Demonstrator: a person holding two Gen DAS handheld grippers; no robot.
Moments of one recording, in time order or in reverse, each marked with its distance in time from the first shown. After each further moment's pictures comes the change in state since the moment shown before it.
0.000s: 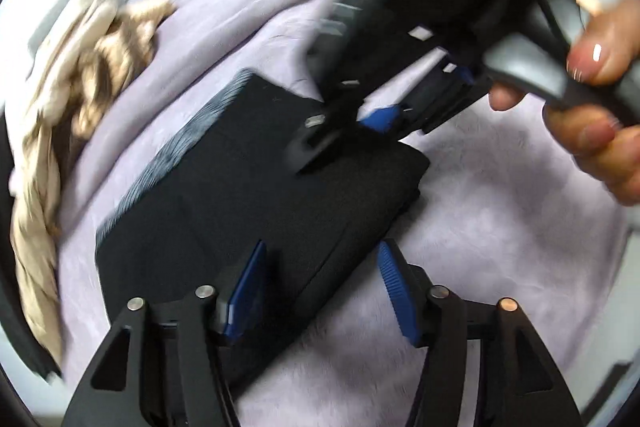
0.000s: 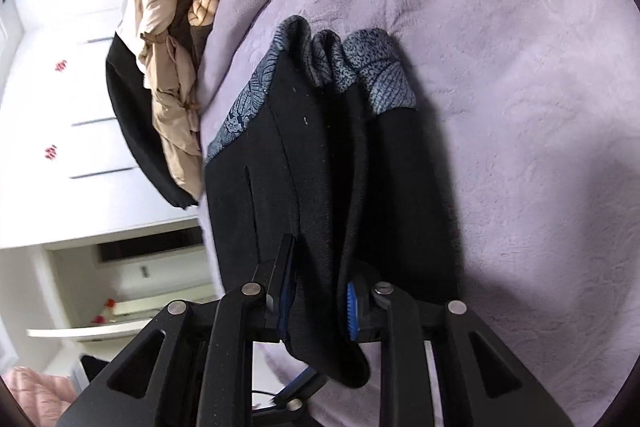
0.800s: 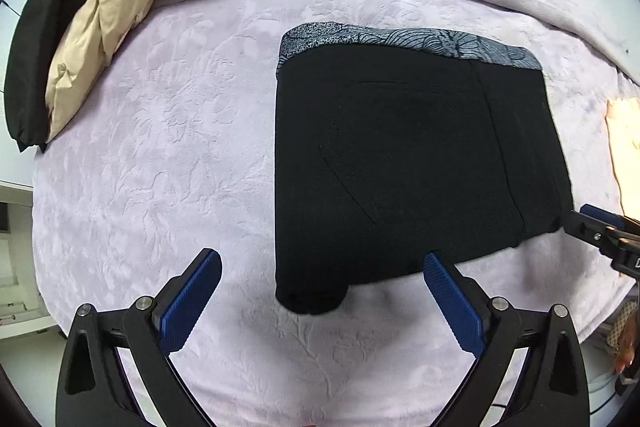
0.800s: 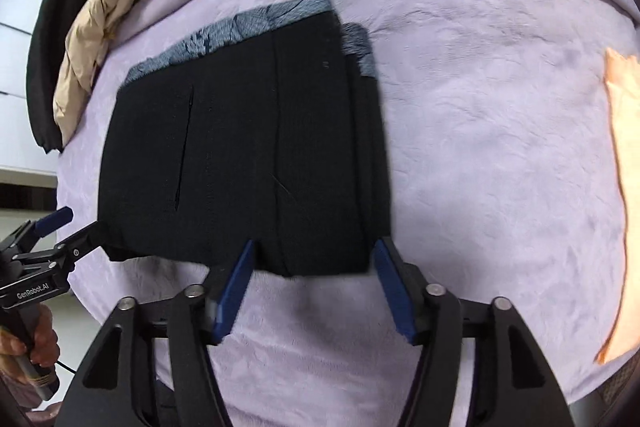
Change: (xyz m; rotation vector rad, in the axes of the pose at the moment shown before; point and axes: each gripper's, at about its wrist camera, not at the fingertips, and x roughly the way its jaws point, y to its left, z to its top) left arm -0.020 0.142 -0.083 -0.647 0.295 0.044; right arm -0.015 0.057 -0.063 -0.193 -0.087 -0.535
